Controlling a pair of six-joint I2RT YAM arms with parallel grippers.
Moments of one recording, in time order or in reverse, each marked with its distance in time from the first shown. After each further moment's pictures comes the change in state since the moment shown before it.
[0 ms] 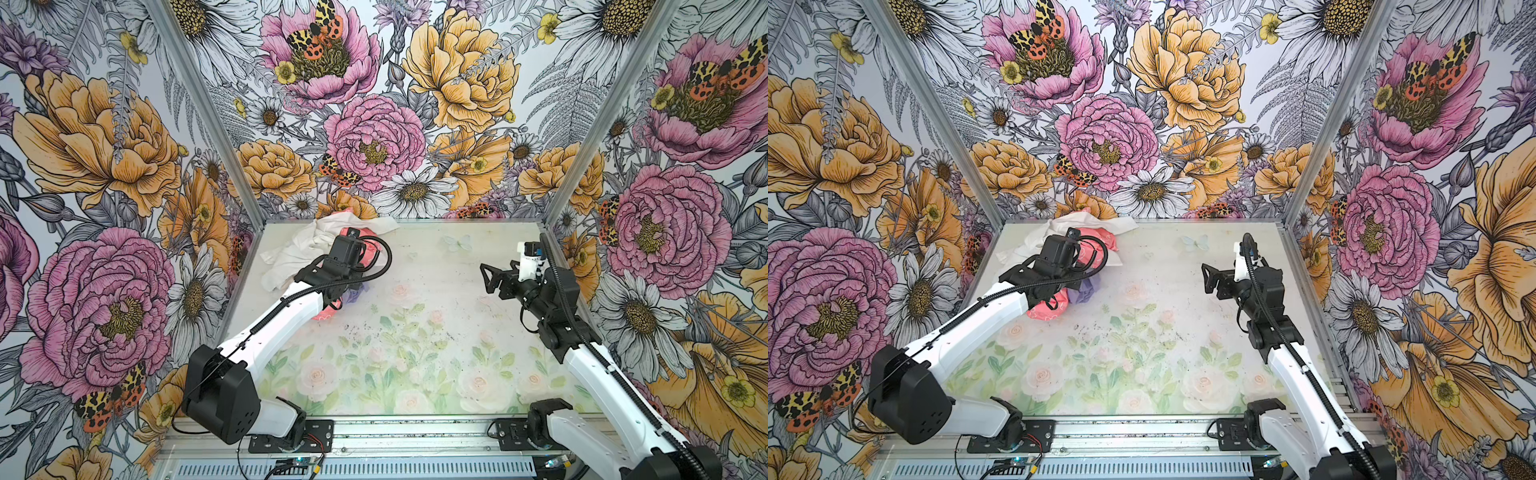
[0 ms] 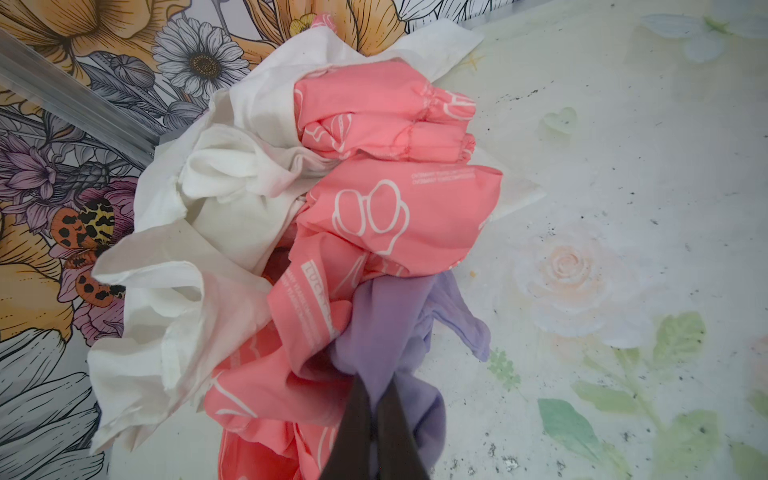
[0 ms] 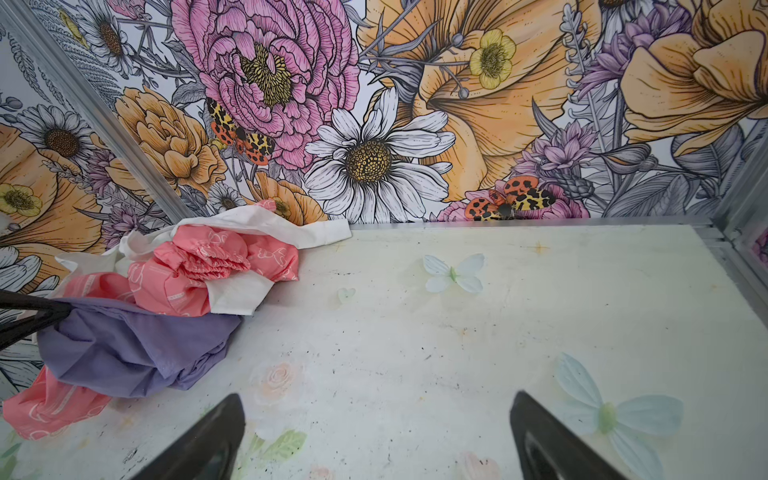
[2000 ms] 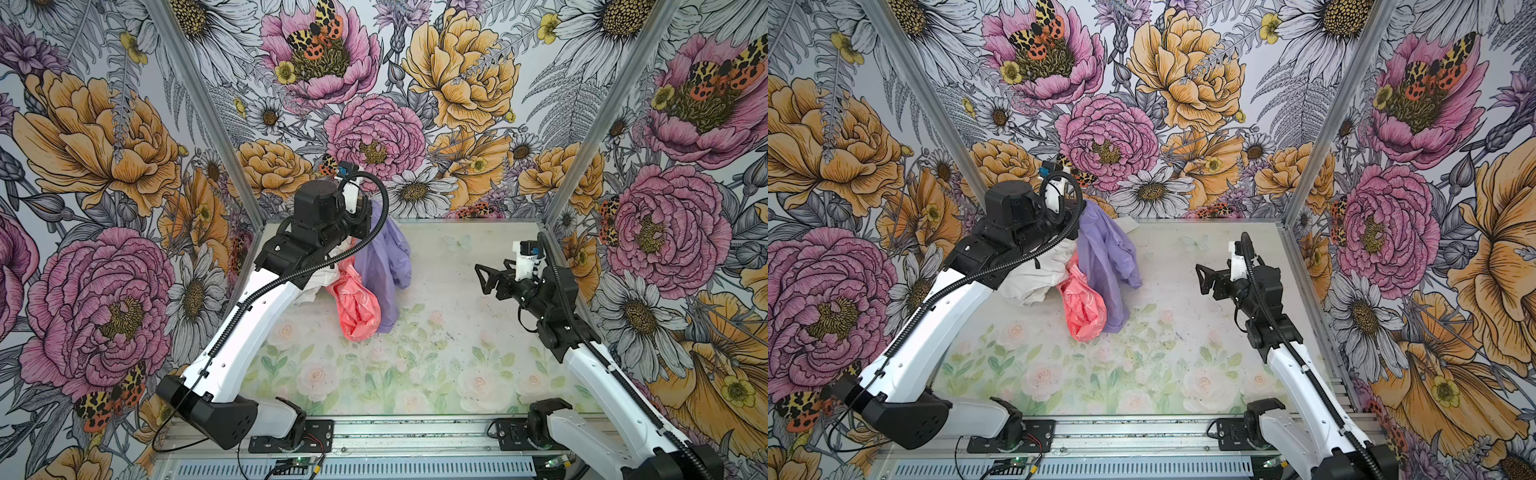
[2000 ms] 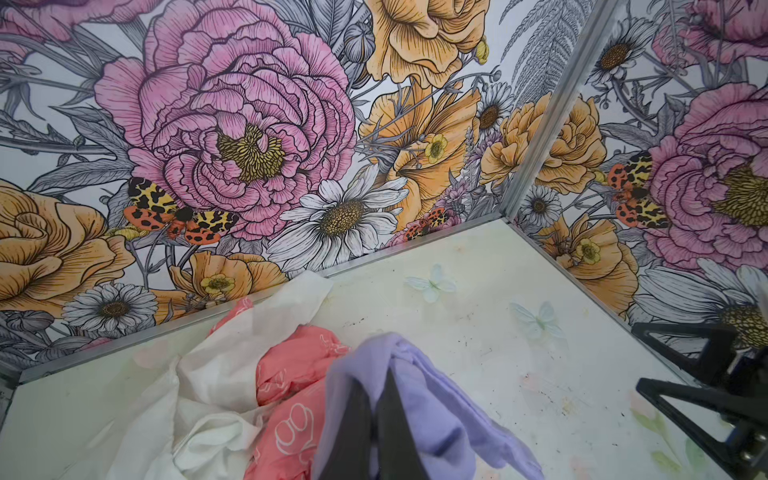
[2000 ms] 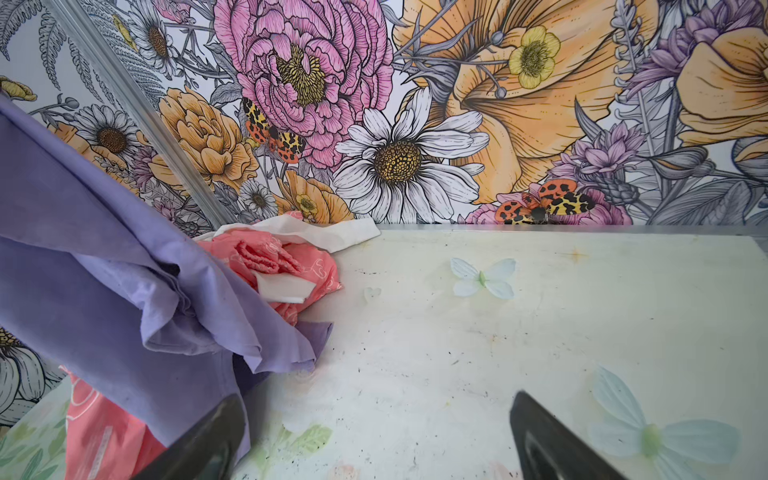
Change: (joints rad) left arm -0.005 0.006 0.537 0.005 0.373 -0.015; right arm 0.033 0.006 0.018 0.000 -0.053 0.004
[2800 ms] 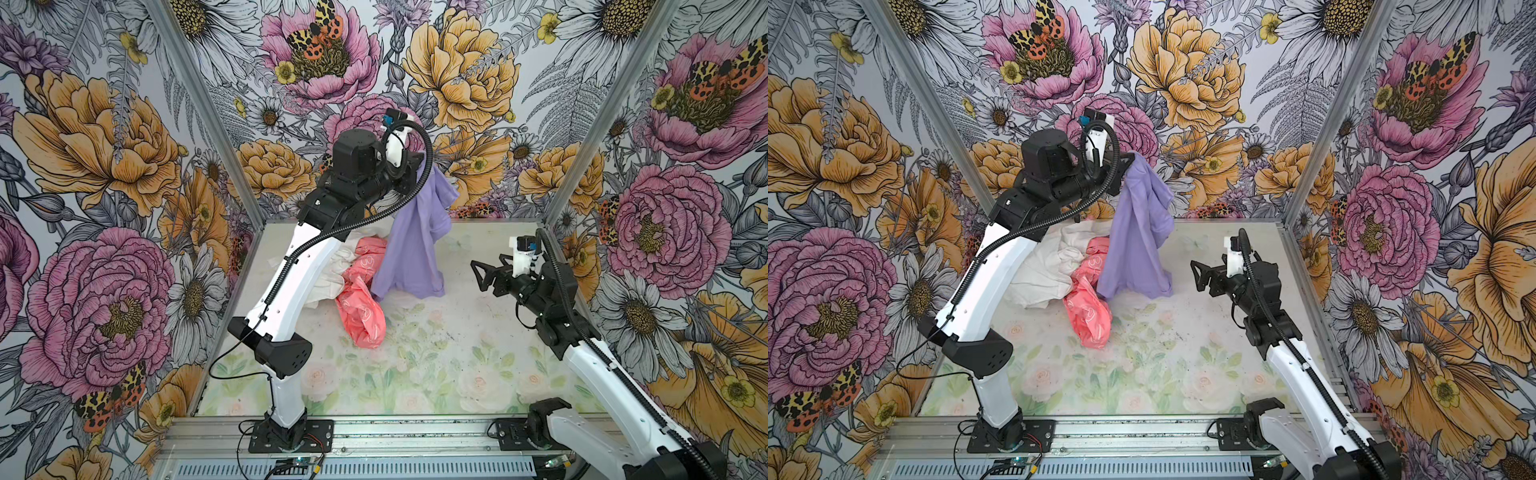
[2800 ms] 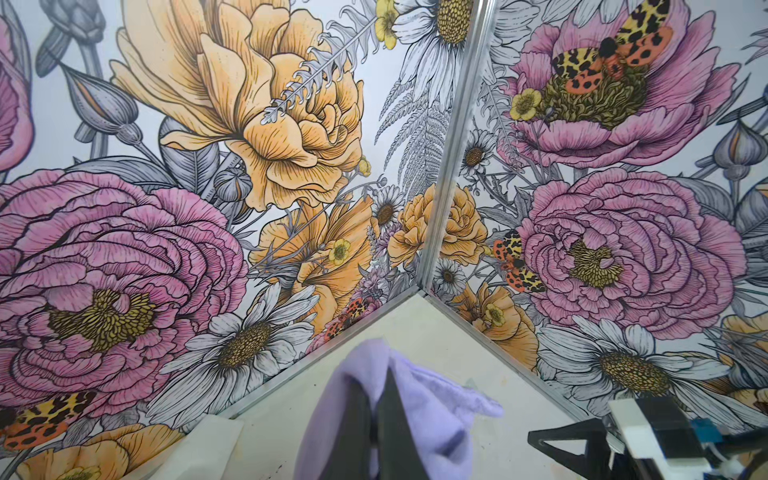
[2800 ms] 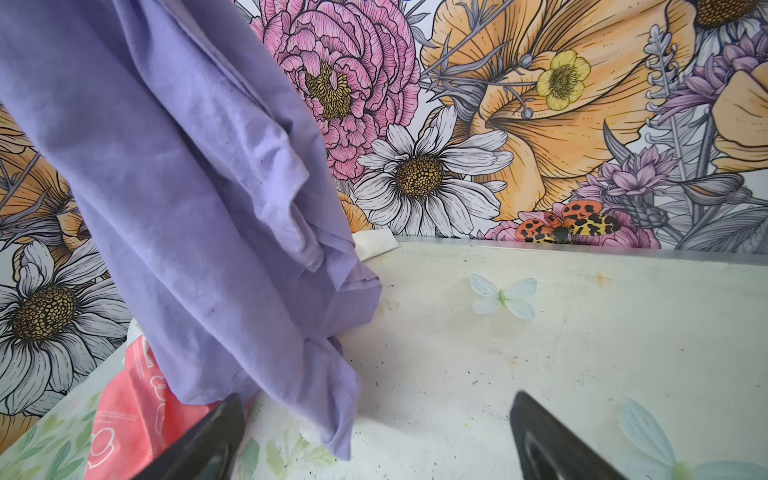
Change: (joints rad) left arm -0.126 0.487 0.748 -0.067 0.147 -0.003; right arm 0.032 0.008 0.044 -0.001 -0.005 0.000
